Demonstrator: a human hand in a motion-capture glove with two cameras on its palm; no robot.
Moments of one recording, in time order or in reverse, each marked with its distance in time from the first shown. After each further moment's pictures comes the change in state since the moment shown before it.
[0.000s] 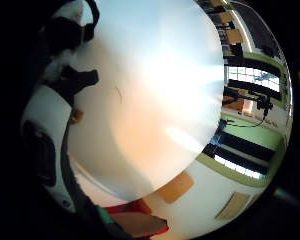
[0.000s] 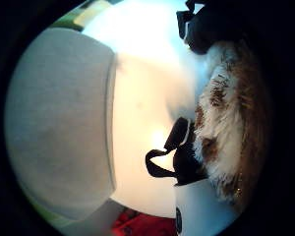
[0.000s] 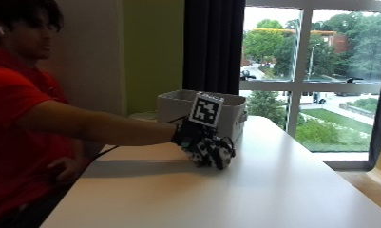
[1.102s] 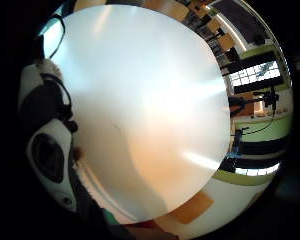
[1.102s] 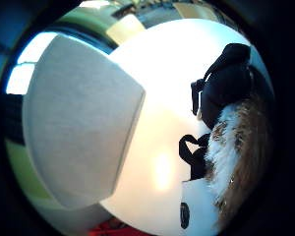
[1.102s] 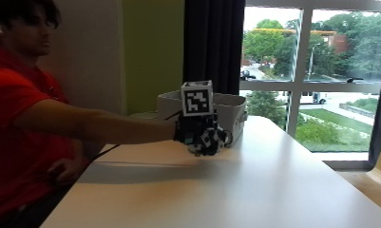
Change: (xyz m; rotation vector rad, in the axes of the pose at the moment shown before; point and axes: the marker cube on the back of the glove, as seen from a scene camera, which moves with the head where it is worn) arm 0.021 -0.002 -0.033 0.337 -0.120 -0.087
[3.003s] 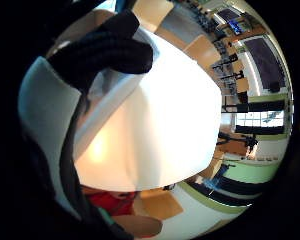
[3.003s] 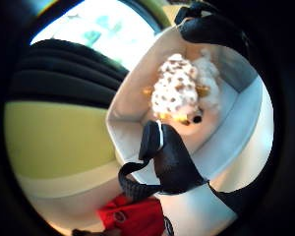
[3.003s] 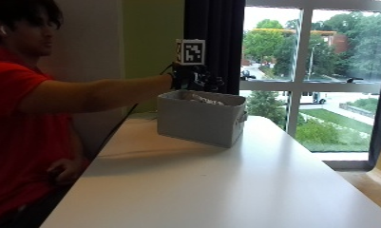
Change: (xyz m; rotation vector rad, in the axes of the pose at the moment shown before) arm -0.194 0.043 -0.133 -0.092 -0.088 -0.398
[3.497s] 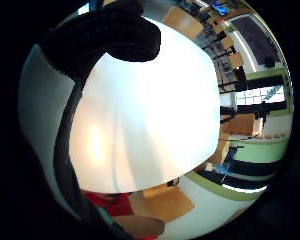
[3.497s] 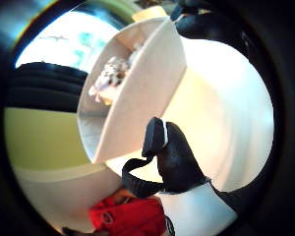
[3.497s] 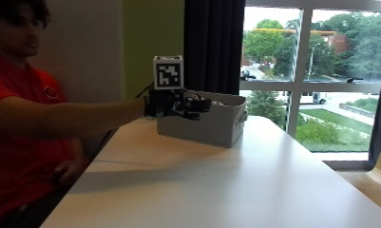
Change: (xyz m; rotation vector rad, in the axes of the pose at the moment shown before) arm 0.137 0.103 0.041 0.021 0.032 0.130
